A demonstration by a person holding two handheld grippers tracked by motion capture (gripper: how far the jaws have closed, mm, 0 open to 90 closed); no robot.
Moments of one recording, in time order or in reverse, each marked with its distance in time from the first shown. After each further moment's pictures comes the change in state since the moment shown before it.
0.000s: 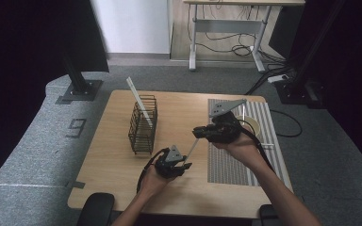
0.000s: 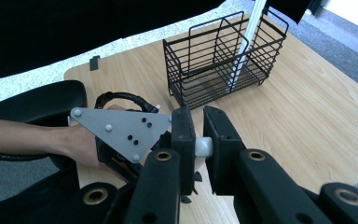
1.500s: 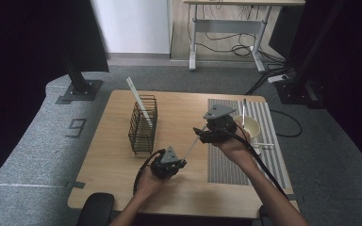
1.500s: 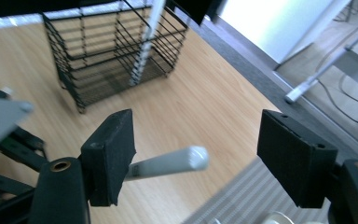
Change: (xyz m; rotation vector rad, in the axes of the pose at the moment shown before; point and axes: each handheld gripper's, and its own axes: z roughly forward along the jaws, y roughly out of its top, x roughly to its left) left arm 0.005 -0.009 -0.010 0.014 -0.010 0.019; right arm -0.013 -0.017 0.031 0.013 -0.409 -0.096
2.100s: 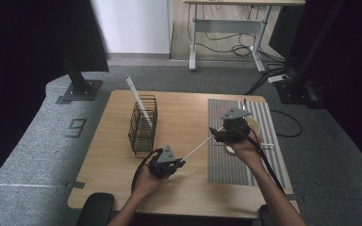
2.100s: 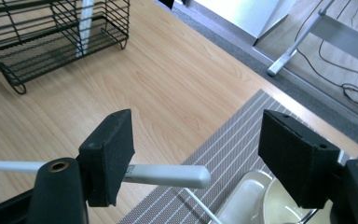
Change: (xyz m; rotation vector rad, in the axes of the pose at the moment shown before) left arm 0.005 -0.001 -0.007 -0.036 -0.023 0.027; right arm -0.040 -0.059 0.017 0.027 -0.081 0.124
